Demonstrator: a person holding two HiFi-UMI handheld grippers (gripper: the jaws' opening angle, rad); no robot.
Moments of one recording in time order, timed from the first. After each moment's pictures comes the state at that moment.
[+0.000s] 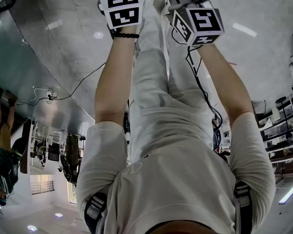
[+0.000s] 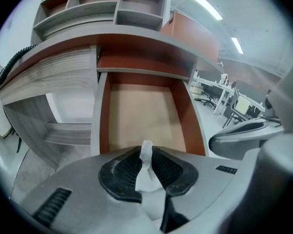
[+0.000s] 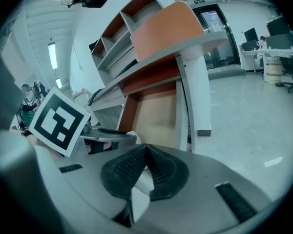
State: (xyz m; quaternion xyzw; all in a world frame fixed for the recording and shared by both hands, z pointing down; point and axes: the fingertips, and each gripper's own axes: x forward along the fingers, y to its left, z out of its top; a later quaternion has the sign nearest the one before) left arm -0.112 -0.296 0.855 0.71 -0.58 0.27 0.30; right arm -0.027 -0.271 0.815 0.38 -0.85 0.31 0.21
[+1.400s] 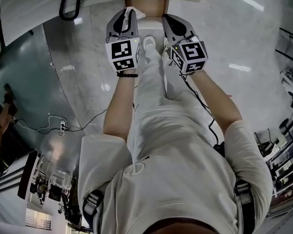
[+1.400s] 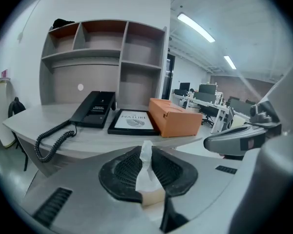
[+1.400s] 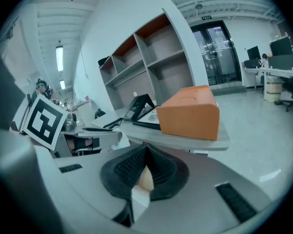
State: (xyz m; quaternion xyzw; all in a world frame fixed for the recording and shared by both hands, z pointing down) left arm -0.179 -0.286 0.623 0.74 -0.61 0.18 0.22; right arm -0.066 -0.275 0.610 0.40 -0.87 0.25 0.18
